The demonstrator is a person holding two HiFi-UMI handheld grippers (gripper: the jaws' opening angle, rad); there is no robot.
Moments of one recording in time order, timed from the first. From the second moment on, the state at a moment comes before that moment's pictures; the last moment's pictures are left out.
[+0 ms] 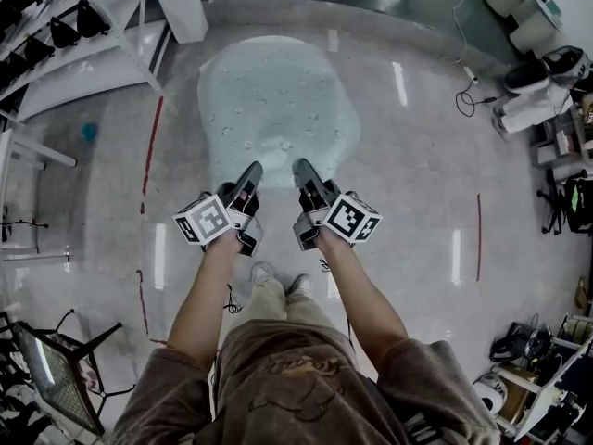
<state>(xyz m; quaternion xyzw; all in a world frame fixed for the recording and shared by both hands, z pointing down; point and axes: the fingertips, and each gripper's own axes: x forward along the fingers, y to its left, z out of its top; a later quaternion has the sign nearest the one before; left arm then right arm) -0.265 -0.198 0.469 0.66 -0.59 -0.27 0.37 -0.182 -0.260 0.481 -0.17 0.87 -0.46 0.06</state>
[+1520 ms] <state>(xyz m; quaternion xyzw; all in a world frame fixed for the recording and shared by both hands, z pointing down) -0.166 -0.137 0.338 0.75 -0.54 -0.25 0.28 -0.085 -0.192 0.338 -0.19 0.93 -0.30 0.09</state>
